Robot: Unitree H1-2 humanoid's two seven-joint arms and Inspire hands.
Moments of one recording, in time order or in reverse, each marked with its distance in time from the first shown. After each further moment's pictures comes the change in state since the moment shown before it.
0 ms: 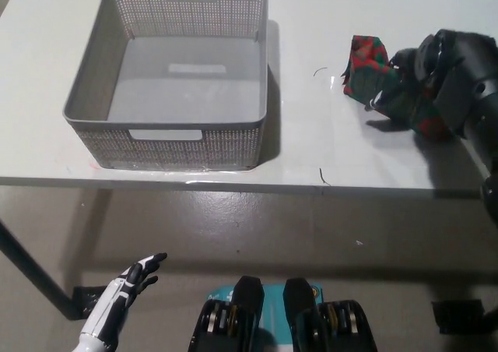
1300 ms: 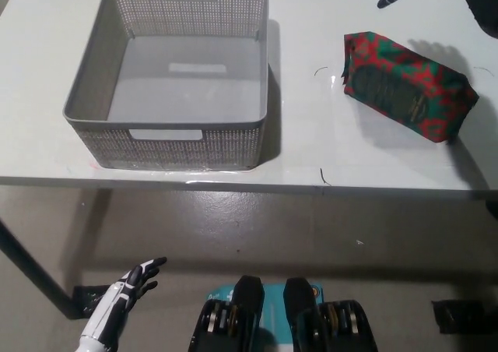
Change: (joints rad) left_arm 0.005 -0.001 0.000 -0.001 0.000 0.030 0.002; right_arm -0.246 -0.068 0.025 -0.032 0.016 0.035 0.077
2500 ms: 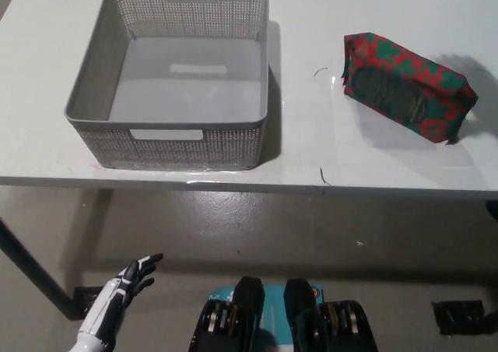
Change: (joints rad) left_arm -0.010 0.002 0.009 0.011 -0.007 0.013 0.007; right_arm 0.506 -0.286 -0.381 -1.105 0.123 -0.010 -0.157
